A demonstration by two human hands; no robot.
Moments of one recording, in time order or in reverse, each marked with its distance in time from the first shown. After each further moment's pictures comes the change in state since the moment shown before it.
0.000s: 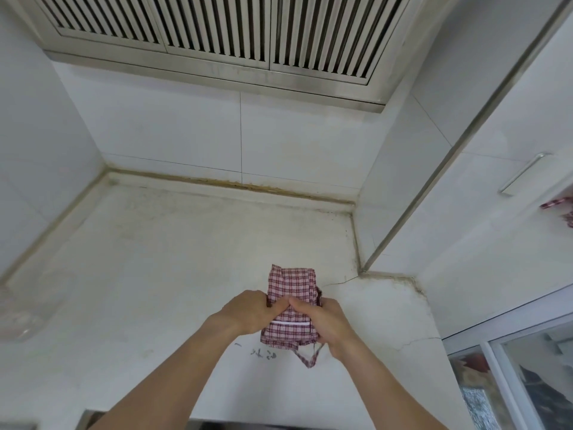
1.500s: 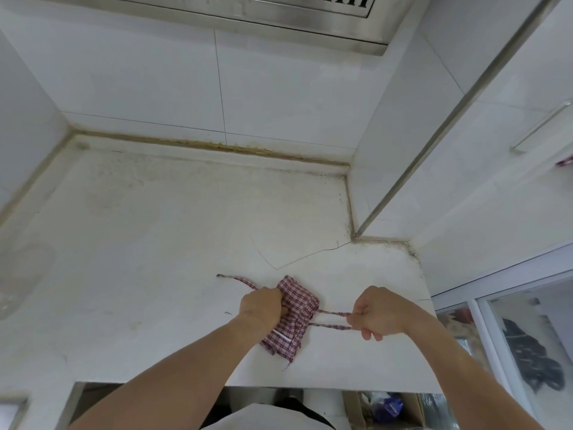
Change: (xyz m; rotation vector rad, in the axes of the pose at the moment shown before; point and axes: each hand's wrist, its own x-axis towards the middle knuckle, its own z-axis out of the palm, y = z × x) left_hand 0.052 -0.005 0.095 0.392 -0.005 -0.037; right_hand -0.014 0.006 -0.121 -1.158 -0.202 0.112
